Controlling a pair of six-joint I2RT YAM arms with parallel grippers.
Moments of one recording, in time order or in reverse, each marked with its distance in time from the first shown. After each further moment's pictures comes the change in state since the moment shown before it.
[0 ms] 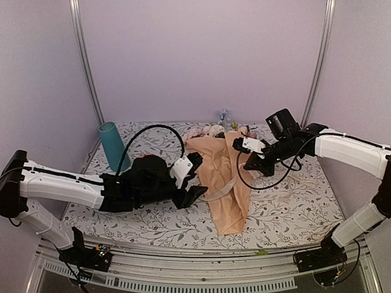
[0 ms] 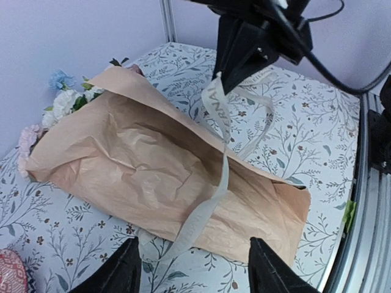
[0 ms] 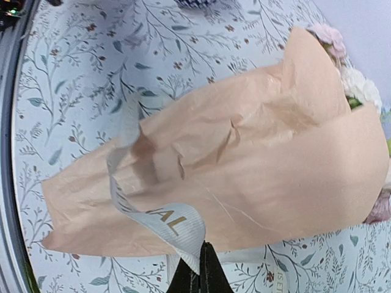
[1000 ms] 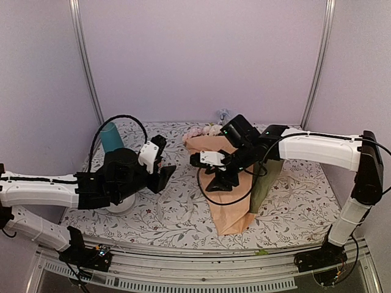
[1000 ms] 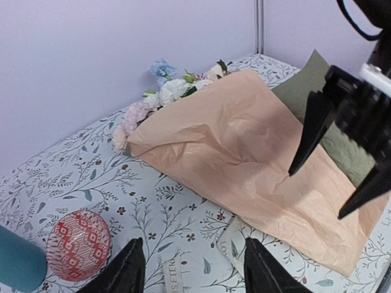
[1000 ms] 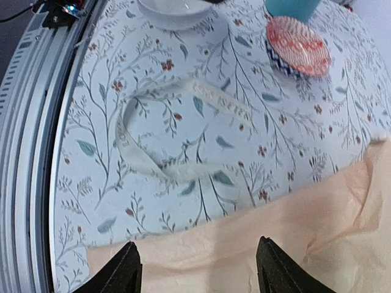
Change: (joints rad) left arm 0.112 -0.284 -0.132 -0.079 -0.262 -0.035; right arm 0.314 0.274 0.288 -0.017 -0.012 0.032
